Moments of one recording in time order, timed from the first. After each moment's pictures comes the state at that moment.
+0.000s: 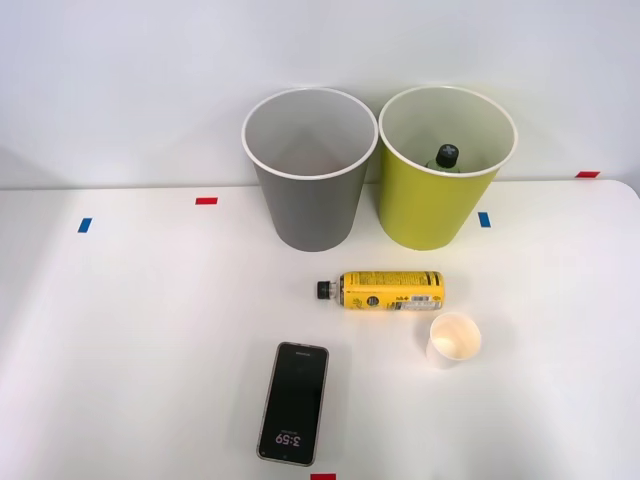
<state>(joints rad) 1.13 -0.41 0.38 -1.96 -0.09 -0.61 1.73</state>
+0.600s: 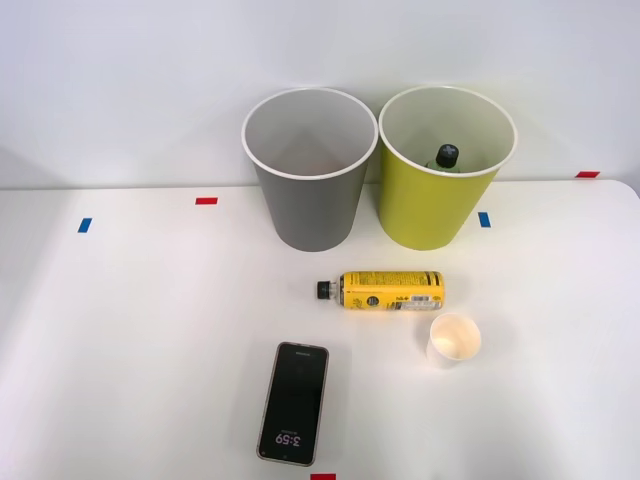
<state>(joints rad) 1.13 -0.41 0.38 -1.96 -0.09 -0.61 1.73</state>
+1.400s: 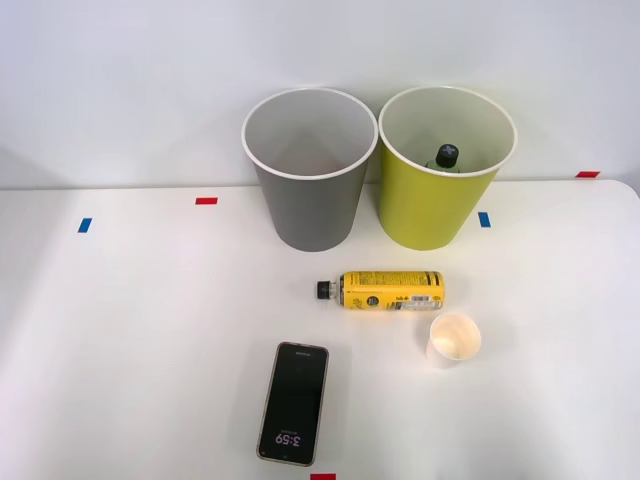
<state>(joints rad) 1.09 -0.41 0.37 -1.94 -0.07 -0.61 1.74</state>
